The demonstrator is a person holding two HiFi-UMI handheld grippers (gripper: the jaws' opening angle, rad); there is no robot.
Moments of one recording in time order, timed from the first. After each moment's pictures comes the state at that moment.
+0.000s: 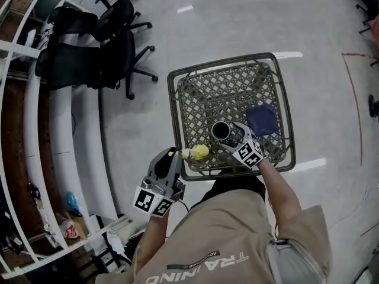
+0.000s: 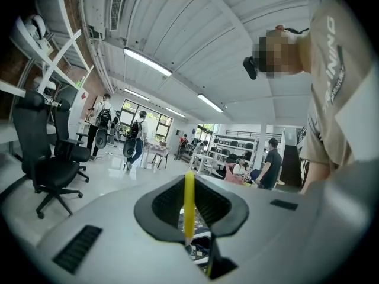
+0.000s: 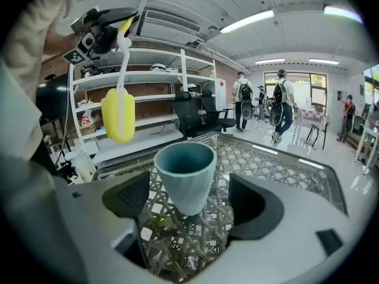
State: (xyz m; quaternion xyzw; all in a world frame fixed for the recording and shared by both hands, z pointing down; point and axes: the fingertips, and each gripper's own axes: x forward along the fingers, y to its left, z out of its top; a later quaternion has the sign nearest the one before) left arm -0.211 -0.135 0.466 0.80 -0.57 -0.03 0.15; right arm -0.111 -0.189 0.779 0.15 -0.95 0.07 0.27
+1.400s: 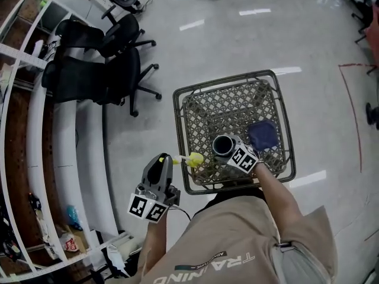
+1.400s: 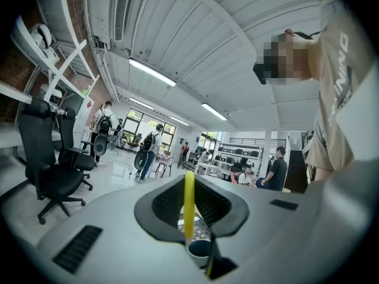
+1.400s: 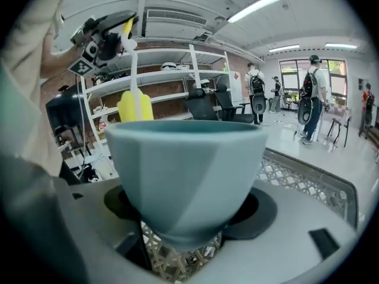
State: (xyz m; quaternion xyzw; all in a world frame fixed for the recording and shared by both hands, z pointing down) left arm -0.261 -0.137 0.421 0.79 -0.60 -0.06 0.13; right arm -0.164 -0.177 0.733 0.05 -0.95 0.10 0.29
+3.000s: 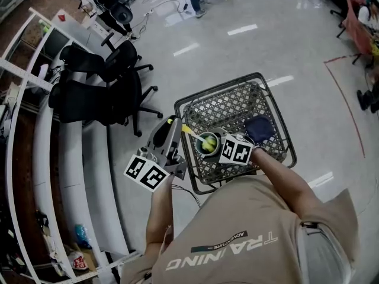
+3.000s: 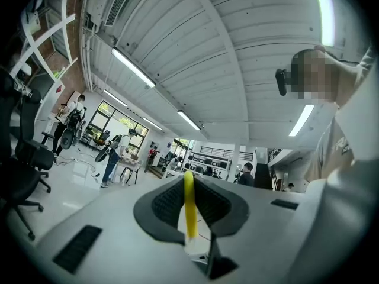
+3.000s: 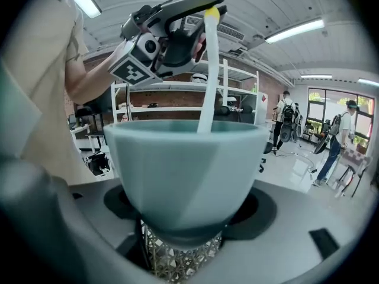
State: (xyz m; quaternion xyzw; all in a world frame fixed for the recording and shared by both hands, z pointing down) left arm -0.209 -0.175 0.326 0.87 -0.46 -0.12 0.12; right arm -0.198 -0.125 0.566 -0.03 -0.96 -0.02 0.27
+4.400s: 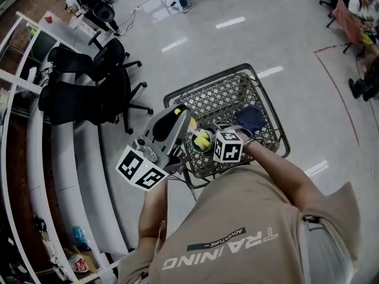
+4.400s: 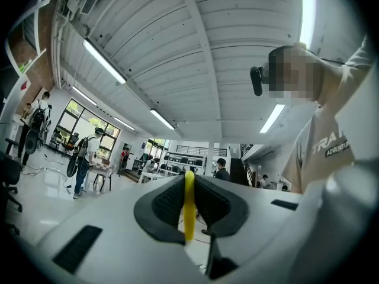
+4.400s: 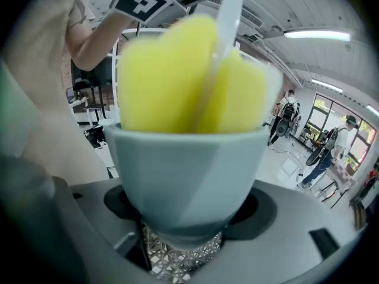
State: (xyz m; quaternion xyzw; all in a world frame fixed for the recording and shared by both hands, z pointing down) left arm -0.135 -0.155 0.279 0.93 -0.35 -0.10 0.06; right arm -0.176 -0.118 0.593 -0.02 -0.92 -0.08 0.37
